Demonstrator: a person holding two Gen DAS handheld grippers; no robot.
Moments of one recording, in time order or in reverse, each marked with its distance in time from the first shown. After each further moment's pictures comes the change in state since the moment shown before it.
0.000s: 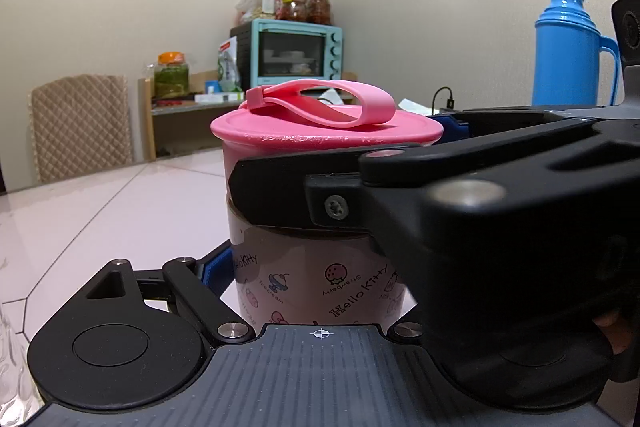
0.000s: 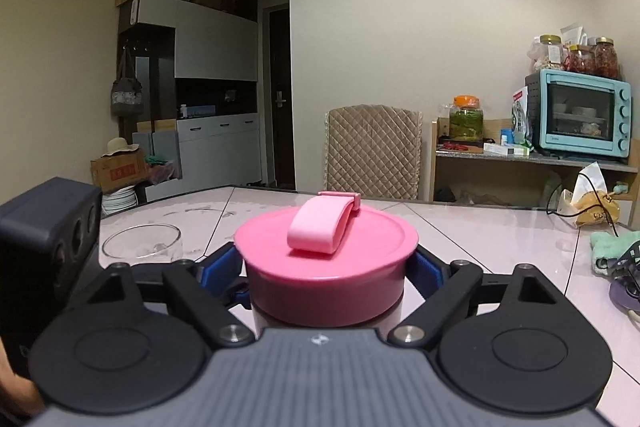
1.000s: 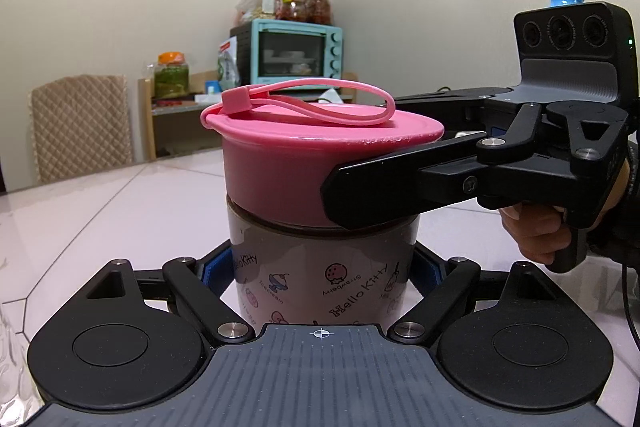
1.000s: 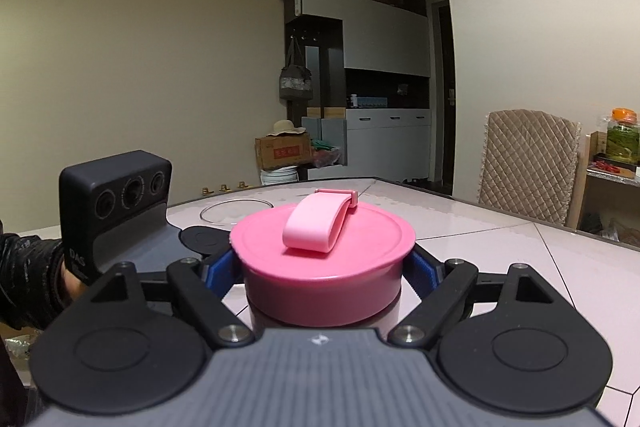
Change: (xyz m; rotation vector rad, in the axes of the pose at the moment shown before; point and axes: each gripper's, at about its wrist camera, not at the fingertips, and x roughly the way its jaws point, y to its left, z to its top) left arm 0.000 -0.001 0.000 0.001 0.000 0.000; right arm 0.009 -0.075 0.020 -0.143 0.033 0.550
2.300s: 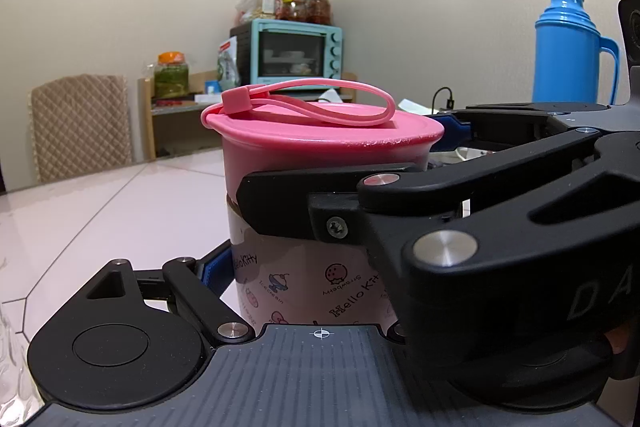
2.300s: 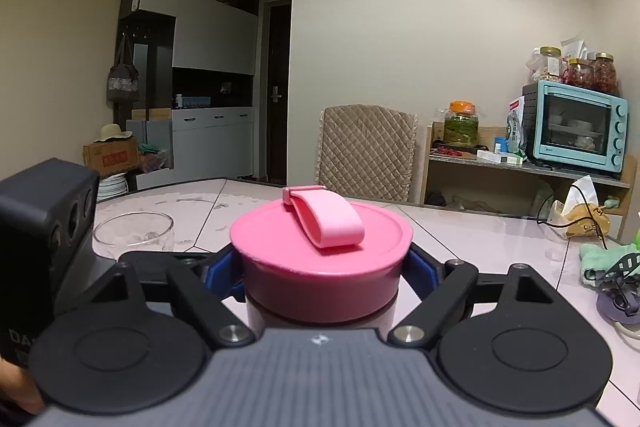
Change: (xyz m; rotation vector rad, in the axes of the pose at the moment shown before) left arm -0.001 0.000 -0.001 0.000 0.000 0.000; right arm 0.035 0.085 -0.007 0.098 -0.018 -0.572
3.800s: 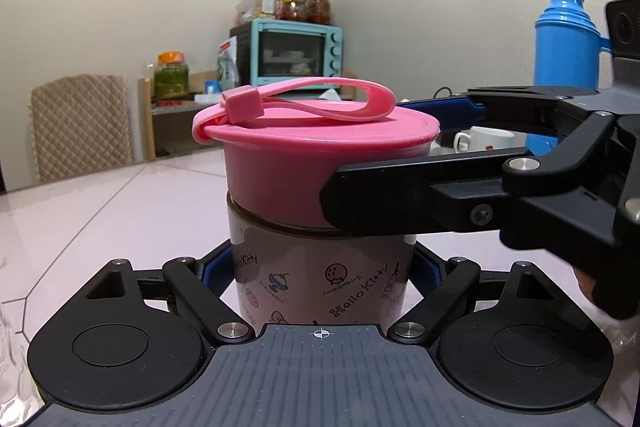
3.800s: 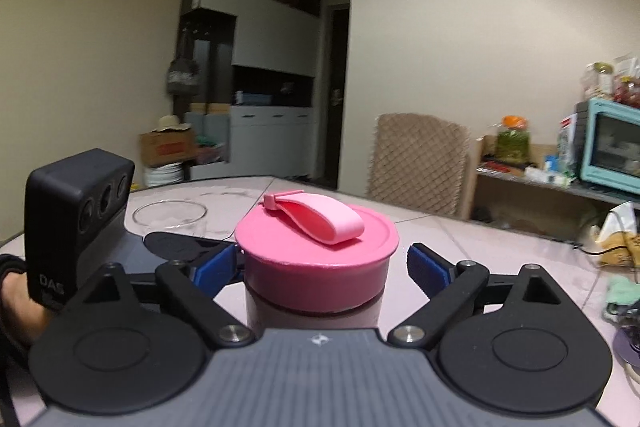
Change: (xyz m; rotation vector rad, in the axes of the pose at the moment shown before) left arm 0.000 0.002 0.000 0.000 0.000 -0.001; right arm -0.026 -0.025 0.004 -0.080 -0.016 0.134
